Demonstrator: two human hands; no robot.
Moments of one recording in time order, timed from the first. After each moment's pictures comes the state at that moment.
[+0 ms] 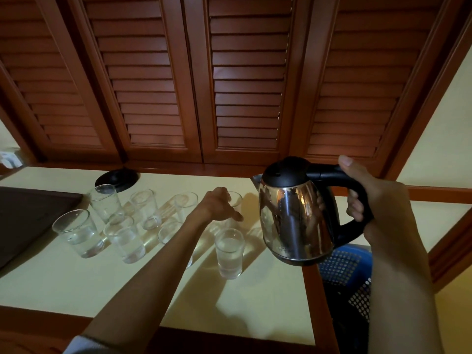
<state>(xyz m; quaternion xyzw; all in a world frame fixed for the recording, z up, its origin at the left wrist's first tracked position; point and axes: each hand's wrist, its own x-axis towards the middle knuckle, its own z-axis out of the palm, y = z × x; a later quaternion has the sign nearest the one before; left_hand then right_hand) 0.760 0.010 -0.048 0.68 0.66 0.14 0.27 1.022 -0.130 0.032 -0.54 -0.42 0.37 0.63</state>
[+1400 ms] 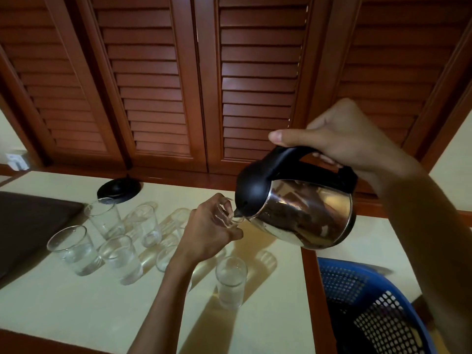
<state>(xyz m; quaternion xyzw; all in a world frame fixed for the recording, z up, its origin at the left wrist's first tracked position) 0.747 -0.042 -0.016 0.65 0.58 0.40 0.28 0.973 -0.050 0.157 -0.51 -0.73 0.24 0.39</state>
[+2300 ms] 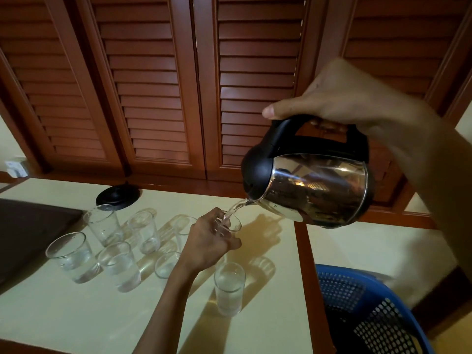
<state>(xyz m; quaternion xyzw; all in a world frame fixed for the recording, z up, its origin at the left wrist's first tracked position) 0.747 -0.038 -0.035 0.61 0.57 0.42 0.36 0.963 -0.048 0.218 -0.57 -0.75 0.15 0.32</state>
